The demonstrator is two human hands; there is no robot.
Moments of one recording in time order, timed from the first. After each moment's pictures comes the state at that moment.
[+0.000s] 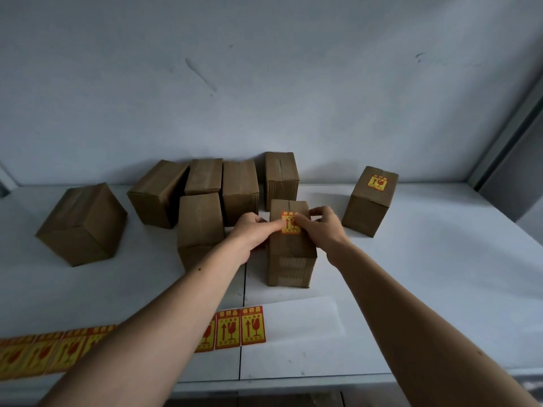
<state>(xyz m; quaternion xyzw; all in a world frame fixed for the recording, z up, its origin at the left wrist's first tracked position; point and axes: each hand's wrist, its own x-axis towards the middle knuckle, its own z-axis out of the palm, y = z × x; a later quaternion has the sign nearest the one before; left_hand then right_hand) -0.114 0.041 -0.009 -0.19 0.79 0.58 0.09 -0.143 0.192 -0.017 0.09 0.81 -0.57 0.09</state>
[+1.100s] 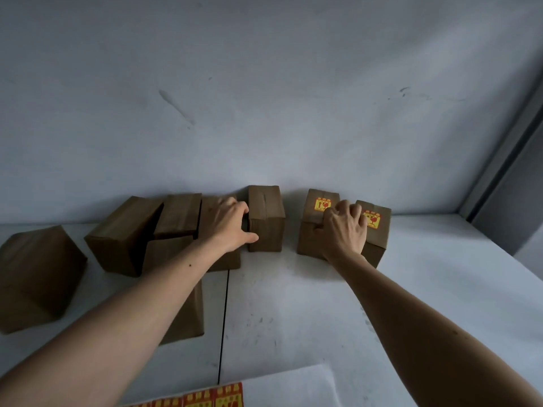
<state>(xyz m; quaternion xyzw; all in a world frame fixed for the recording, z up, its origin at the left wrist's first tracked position) -0.221 0.011 0.009 0.00 0.98 0.16 -0.10 -0.236 0.229 -0.006 0.03 0.98 -0.06 -0.20</state>
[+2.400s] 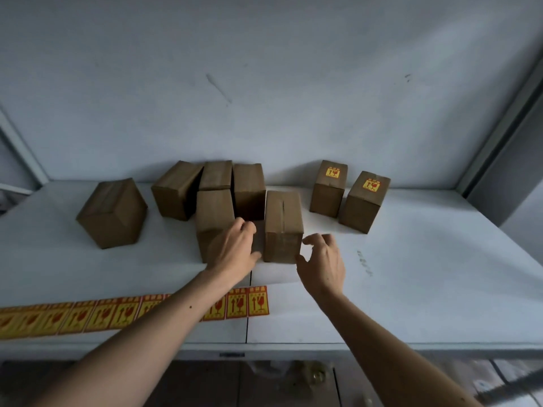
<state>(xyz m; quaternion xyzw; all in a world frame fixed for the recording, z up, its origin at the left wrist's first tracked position) -0.019 0.017 -0.008 -0.02 0.99 0.12 -0.12 -0.037 0.185 -0.037 0.00 0.95 -0.28 -0.11</state>
